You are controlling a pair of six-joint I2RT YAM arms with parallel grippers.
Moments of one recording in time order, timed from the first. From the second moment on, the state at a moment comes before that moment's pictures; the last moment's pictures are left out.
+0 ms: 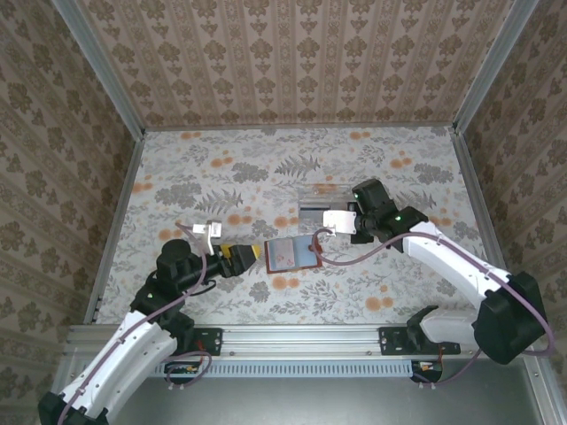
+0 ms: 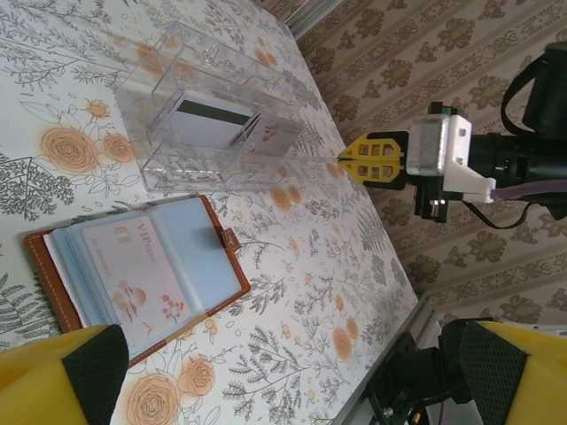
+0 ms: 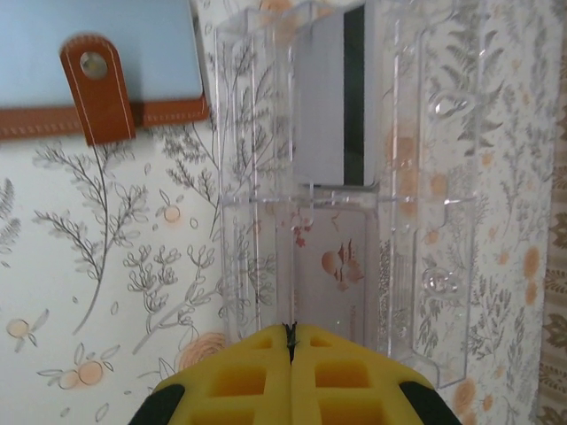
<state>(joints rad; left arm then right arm) -0.54 0.44 0.31 -0.16 0.50 -0.77 0.48 1.26 0.89 -0.56 0.02 -1.11</state>
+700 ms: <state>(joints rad) -0.54 0.45 0.31 -0.19 0.48 -0.77 0.38 1.37 0.90 -0.45 -0.03 -1.17</state>
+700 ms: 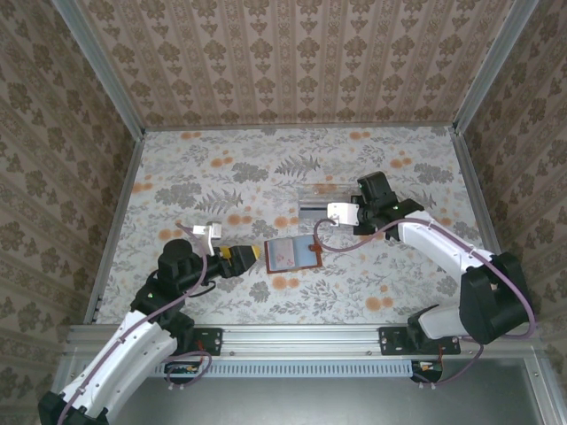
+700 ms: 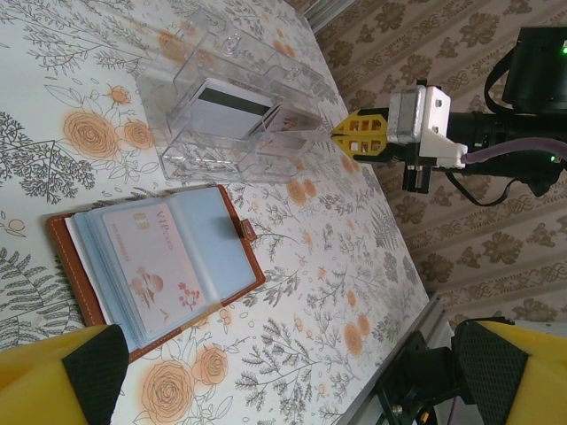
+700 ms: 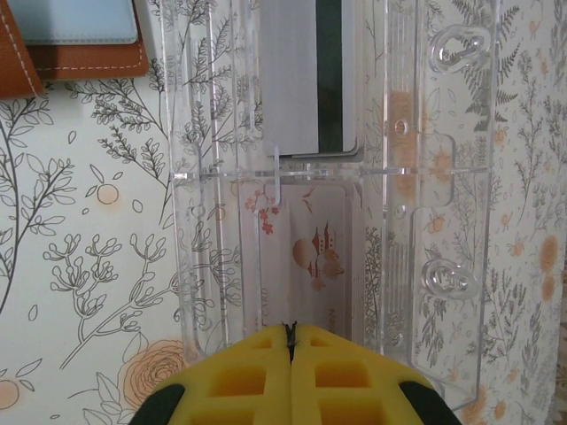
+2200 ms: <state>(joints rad) -0.54 0.45 0.31 -0.19 0.48 -0.77 0.37 1.51 0.95 -0.35 0.00 -1.12</state>
